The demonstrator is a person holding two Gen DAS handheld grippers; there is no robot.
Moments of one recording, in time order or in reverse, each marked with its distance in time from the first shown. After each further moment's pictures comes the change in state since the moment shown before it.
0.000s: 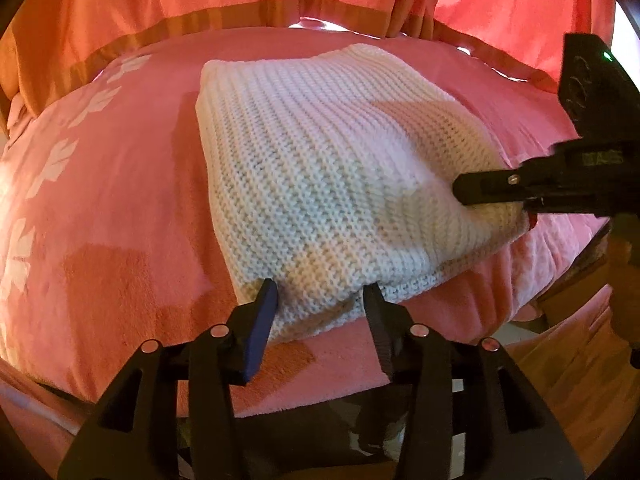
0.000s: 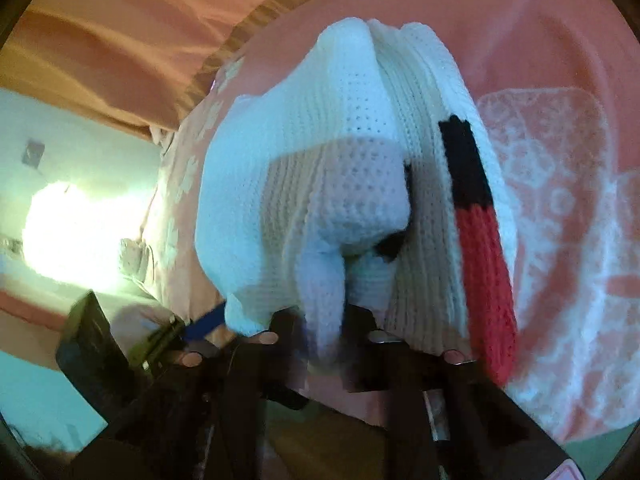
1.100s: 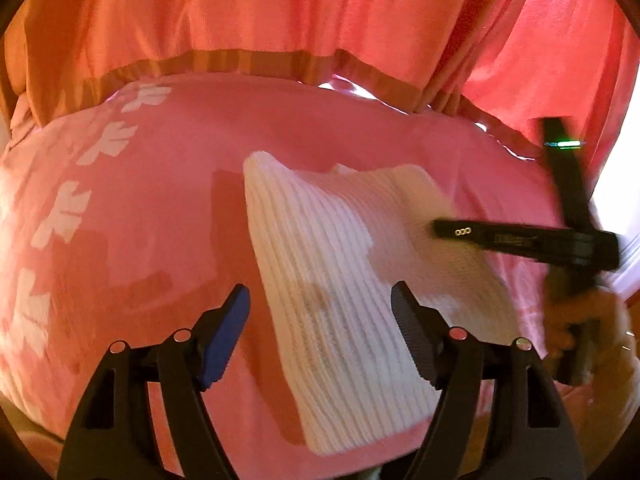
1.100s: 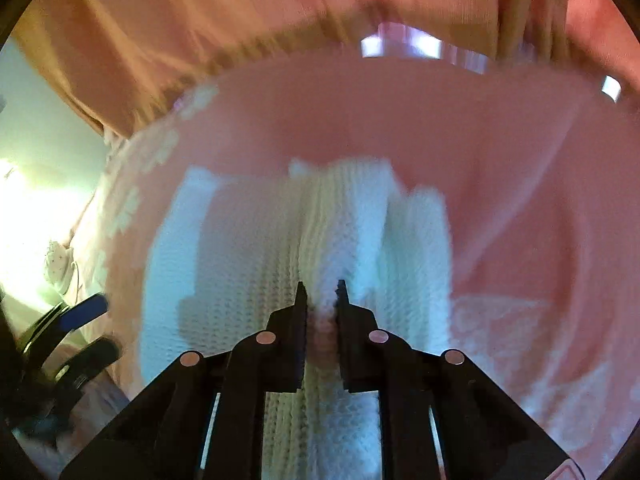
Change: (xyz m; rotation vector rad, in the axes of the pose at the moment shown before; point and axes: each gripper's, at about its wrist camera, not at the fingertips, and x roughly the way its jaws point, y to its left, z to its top) left arm -0.020 0.059 0.093 -0.133 -0.107 -0.062; right arm -0.008 0.046 0.090 -0.268 -0.166 -0.299
